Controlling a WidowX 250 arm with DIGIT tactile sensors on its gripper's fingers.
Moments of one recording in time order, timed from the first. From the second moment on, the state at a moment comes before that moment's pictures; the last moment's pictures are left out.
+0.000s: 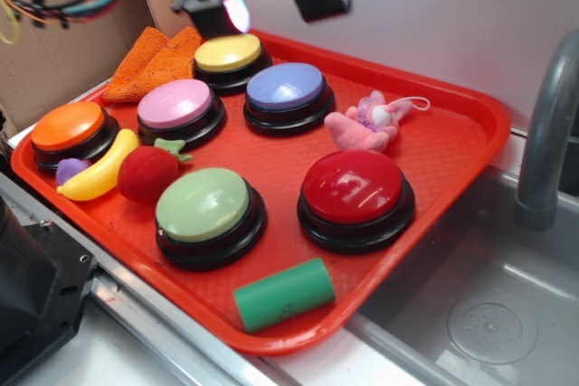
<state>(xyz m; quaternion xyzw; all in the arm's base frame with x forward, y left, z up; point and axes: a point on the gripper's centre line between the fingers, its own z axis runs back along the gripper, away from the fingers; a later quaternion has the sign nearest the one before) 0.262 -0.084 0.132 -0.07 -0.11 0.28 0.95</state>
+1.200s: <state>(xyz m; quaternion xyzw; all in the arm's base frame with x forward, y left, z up) 0.307 -0.097 0.028 -0.03 -0.09 0.30 0.95</state>
